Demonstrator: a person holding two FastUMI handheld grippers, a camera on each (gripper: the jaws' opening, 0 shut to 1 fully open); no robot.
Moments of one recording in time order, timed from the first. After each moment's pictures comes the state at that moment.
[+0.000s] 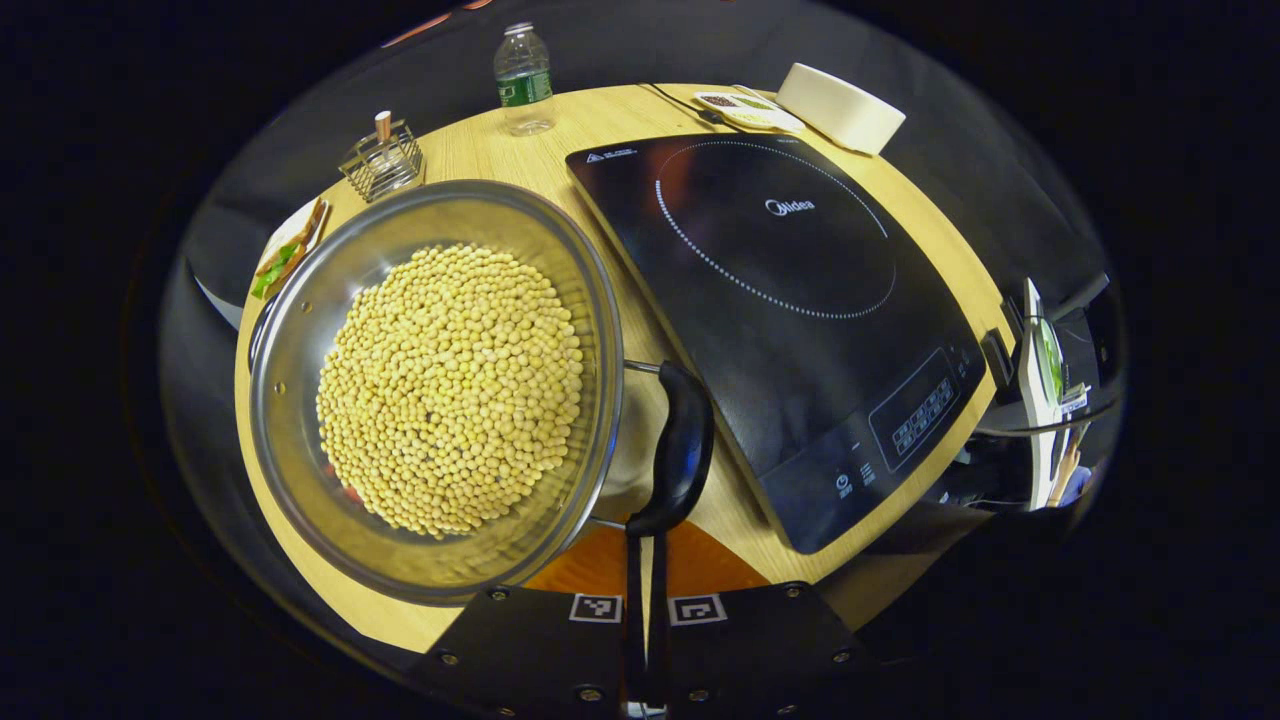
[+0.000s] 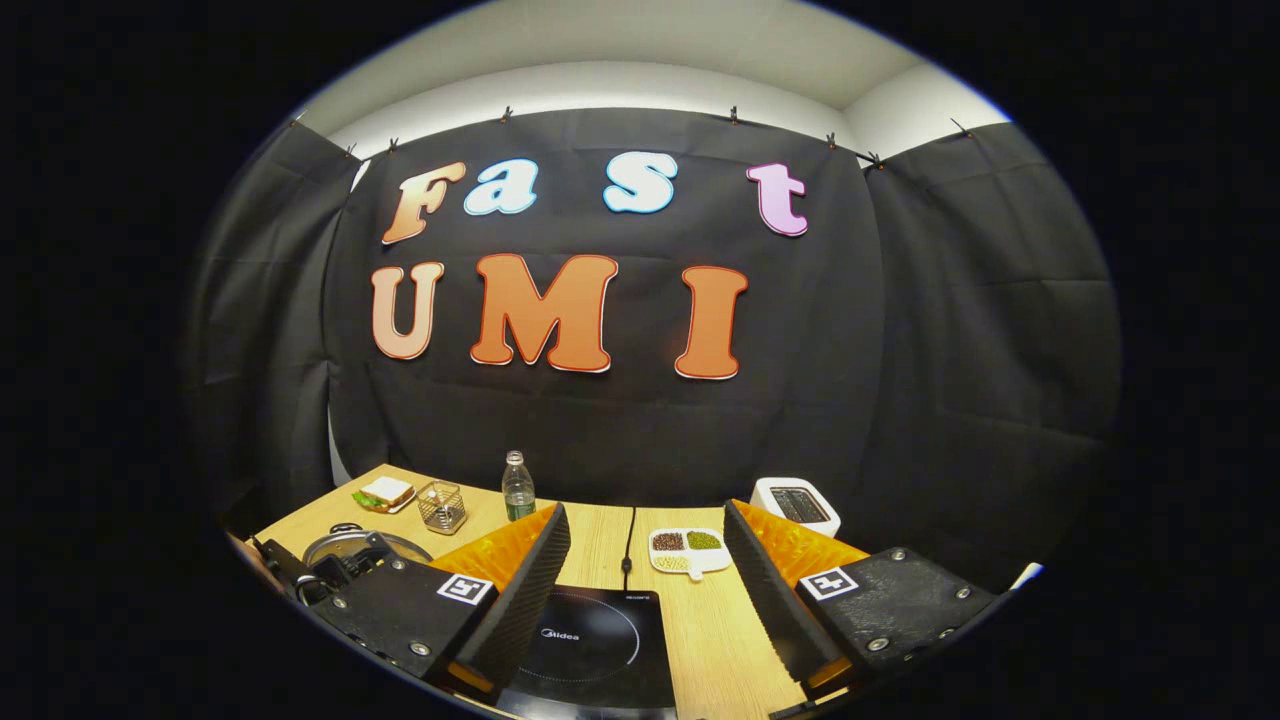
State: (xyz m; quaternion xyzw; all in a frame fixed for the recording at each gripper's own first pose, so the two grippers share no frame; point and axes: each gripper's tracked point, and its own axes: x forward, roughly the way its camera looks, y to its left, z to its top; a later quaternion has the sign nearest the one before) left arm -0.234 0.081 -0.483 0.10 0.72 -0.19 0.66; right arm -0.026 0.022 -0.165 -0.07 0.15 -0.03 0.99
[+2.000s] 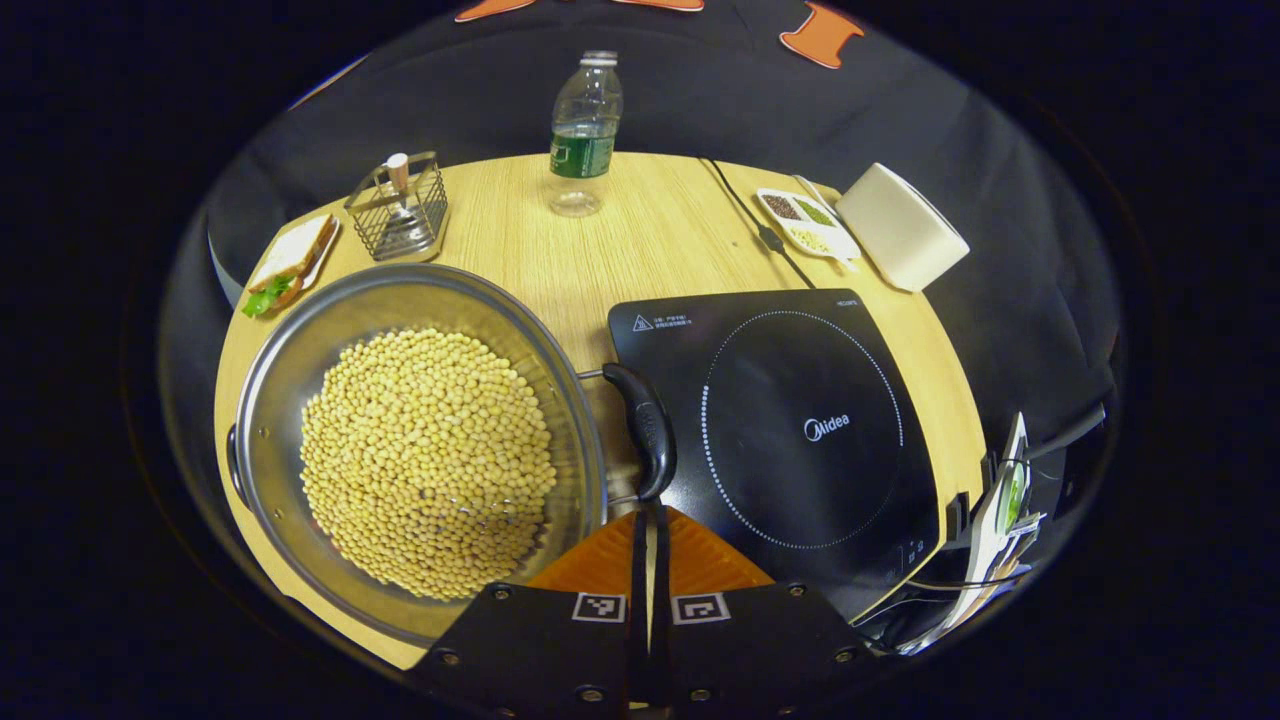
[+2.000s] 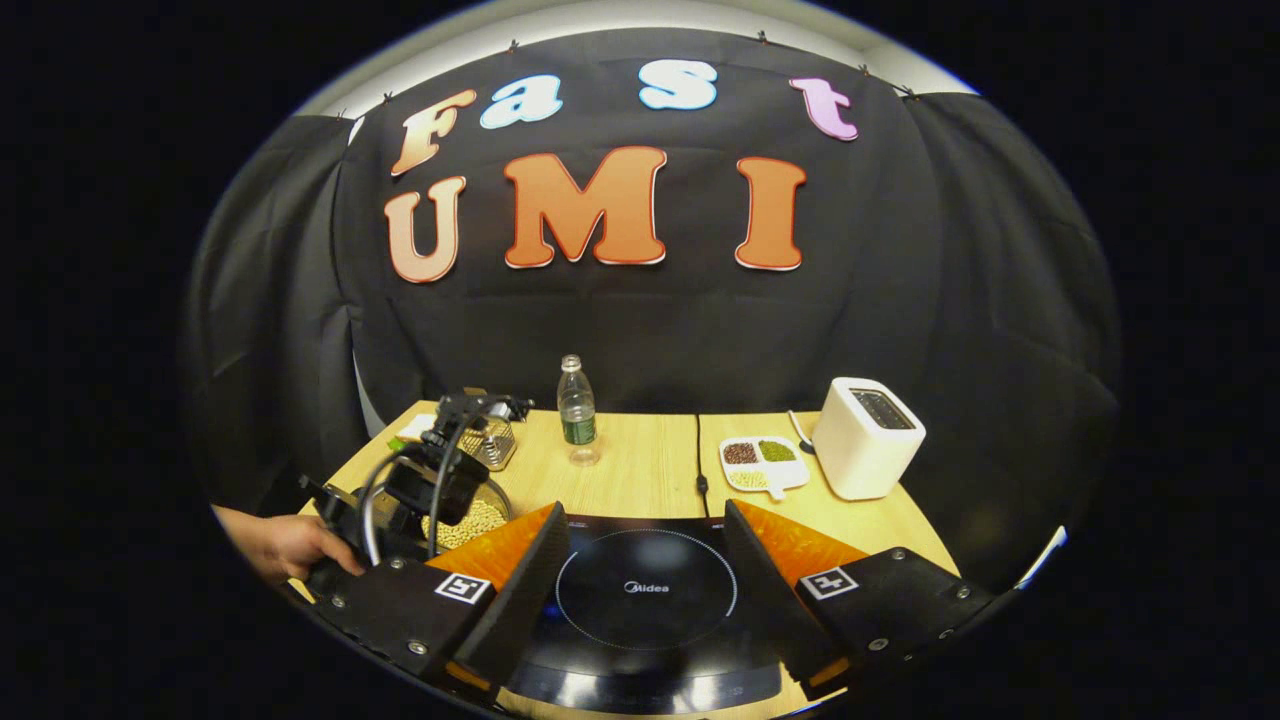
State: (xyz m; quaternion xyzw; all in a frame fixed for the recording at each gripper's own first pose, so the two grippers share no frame) left arm -0.117 0.043 -0.464 0.00 0.67 -0.15 0.72; right arm -0.013 0.115 -0.274 -0.04 0.32 0.00 0.95
